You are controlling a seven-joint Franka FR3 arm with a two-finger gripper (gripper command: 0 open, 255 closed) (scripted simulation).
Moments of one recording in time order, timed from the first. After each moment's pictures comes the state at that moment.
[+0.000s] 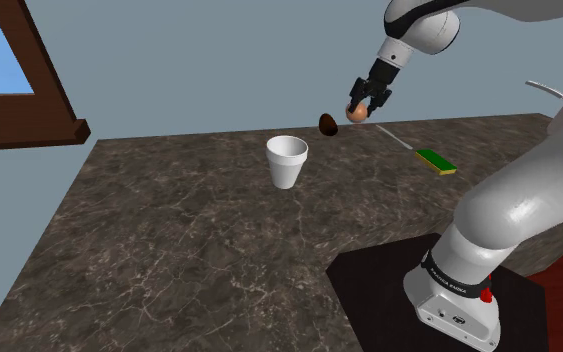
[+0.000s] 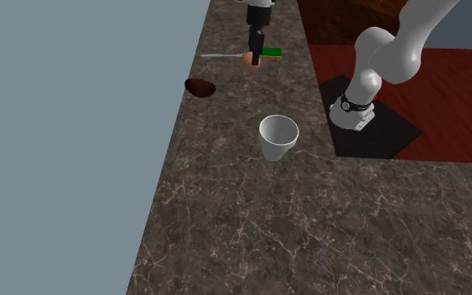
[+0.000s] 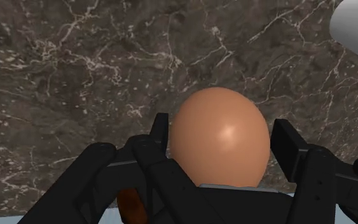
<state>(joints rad) -0.29 -0.33 -0.33 -2.31 0.23 2.04 -0.24</state>
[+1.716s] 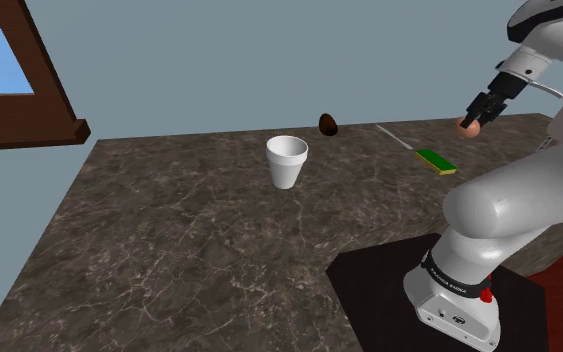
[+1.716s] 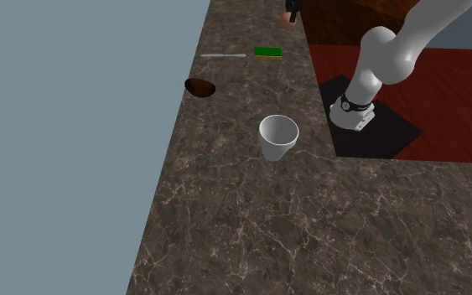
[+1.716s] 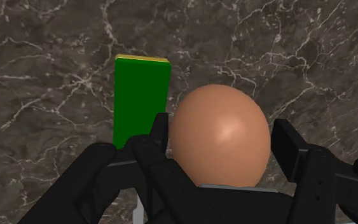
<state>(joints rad) -0.56 -0.46 -0.77 -2.26 -0.04 1.77 -0.78</state>
